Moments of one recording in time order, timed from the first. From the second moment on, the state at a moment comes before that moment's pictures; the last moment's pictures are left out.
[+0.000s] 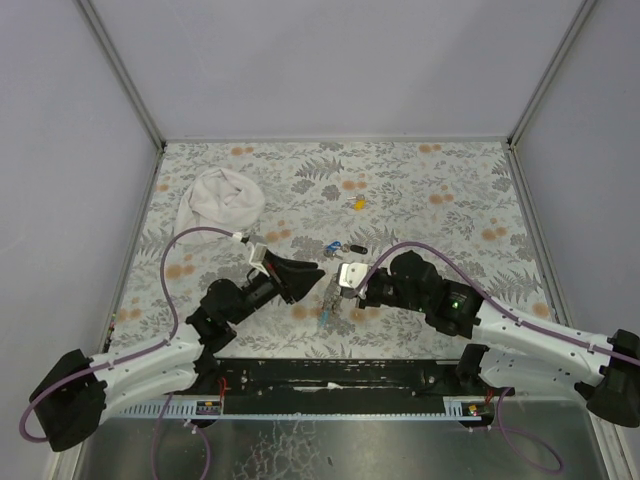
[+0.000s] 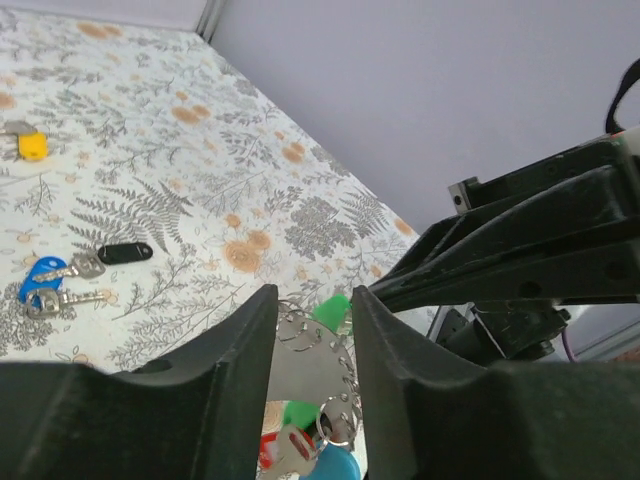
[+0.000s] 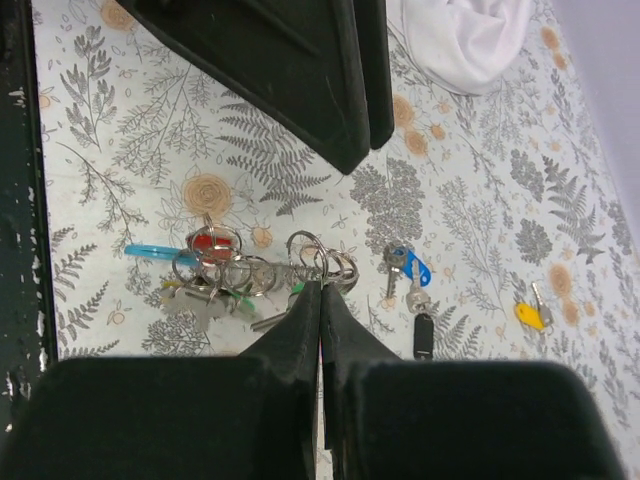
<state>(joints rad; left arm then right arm) -0.84 0.85 0.20 0.79 0.08 -0.59 1.03 0.95 0.67 -0.11 -0.13 -0.48</state>
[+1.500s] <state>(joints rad) -0.78 1.04 0.50 0.39 0.51 -0.37 1.03 0.97 0.74 -0.22 -0.12 -0.57</state>
